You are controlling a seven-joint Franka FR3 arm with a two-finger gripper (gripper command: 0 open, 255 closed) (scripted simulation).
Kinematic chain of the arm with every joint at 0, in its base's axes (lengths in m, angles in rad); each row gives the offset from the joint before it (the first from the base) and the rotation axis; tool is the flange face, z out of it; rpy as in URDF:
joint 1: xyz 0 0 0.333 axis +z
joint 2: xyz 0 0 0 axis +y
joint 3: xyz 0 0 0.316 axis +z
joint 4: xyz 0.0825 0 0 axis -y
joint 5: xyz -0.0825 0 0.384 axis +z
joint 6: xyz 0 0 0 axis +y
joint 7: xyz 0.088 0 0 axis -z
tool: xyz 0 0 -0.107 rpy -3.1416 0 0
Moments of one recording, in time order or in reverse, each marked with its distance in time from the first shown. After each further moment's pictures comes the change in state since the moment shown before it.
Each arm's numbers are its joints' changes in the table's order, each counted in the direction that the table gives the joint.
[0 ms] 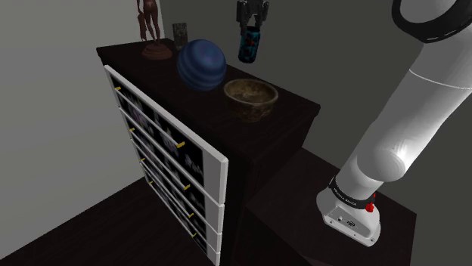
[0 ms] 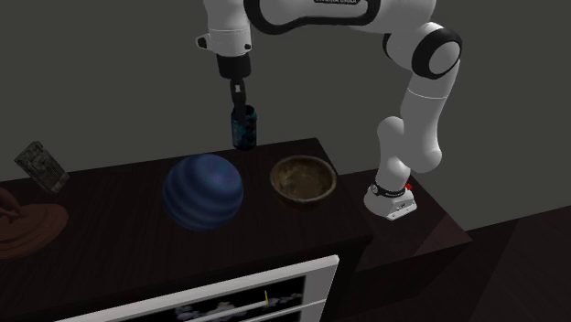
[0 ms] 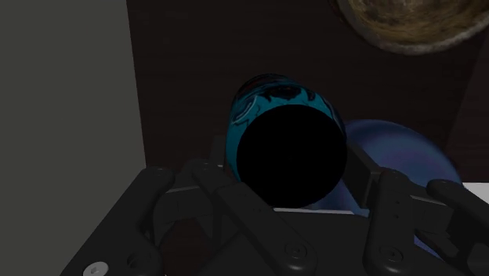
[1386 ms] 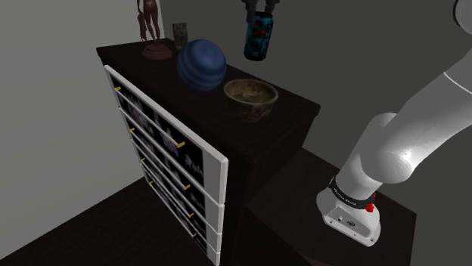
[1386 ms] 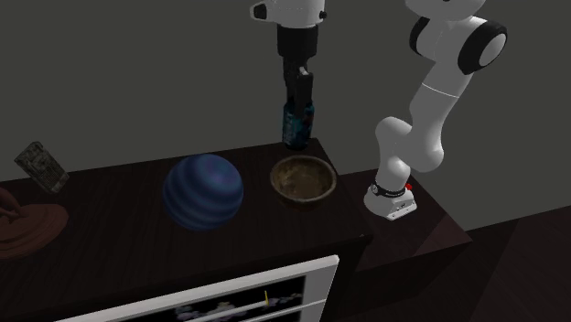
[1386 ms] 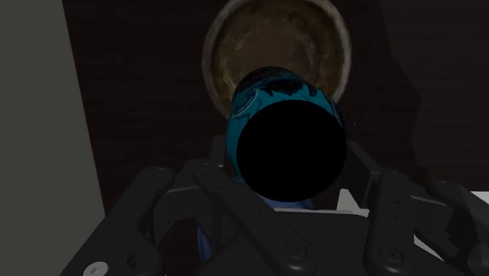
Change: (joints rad) arm 0.107 -0.282 0.140 -0.120 0.007 0.161 0.247
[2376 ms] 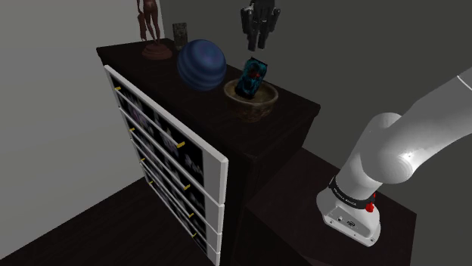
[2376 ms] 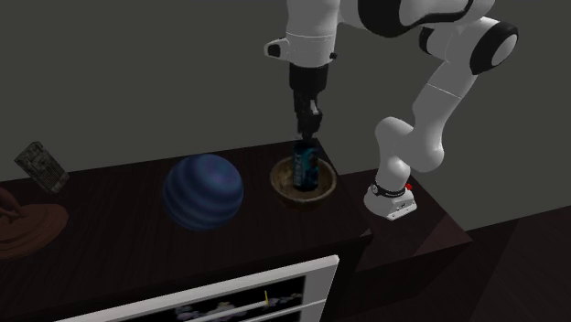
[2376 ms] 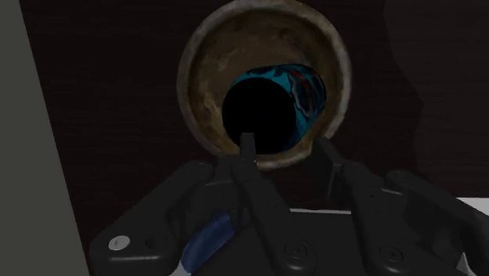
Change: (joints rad) arm 0.016 -0.113 0.027 -0.269 0.013 -0.156 0.040
